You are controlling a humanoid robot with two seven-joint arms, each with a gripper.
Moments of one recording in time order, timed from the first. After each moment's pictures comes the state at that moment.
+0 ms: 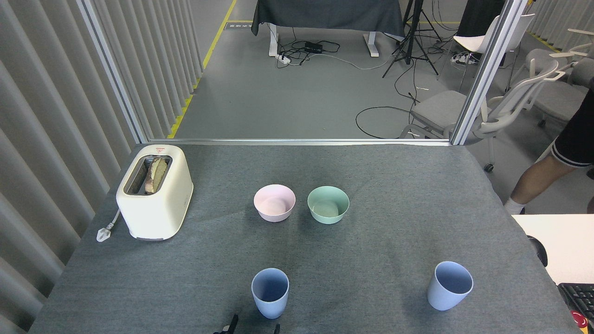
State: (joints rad) left arm 0.15 -0.05 -0.38 -1.23 -1.52 0.12 0.46; right arm 0.50 0.05 0.13 -1.50 1.50 0.04 -0.54
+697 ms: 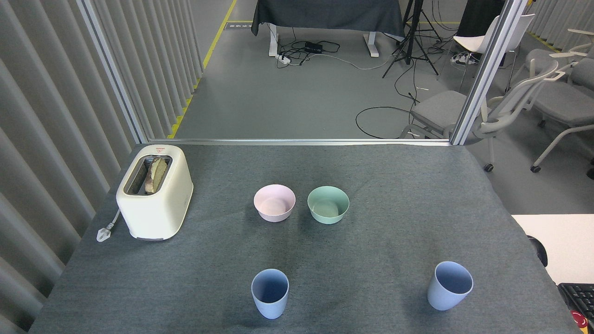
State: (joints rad) left arm 0.46 0.10 -0.14 -1.56 -1.40 0.12 0.45; right arm 0.42 -0.01 -0.01 -1.48 1.50 0.04 -0.36
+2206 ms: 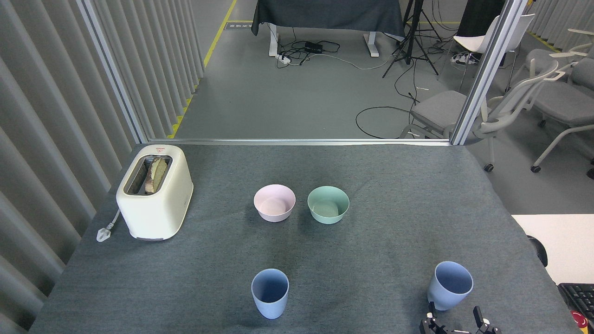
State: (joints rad) left arm 0.46 0.10 -0.14 -1.56 -1.40 0.12 0.46; right arm 0.13 -0.06 -0.09 -1.26 1.46 0.03 -0.32
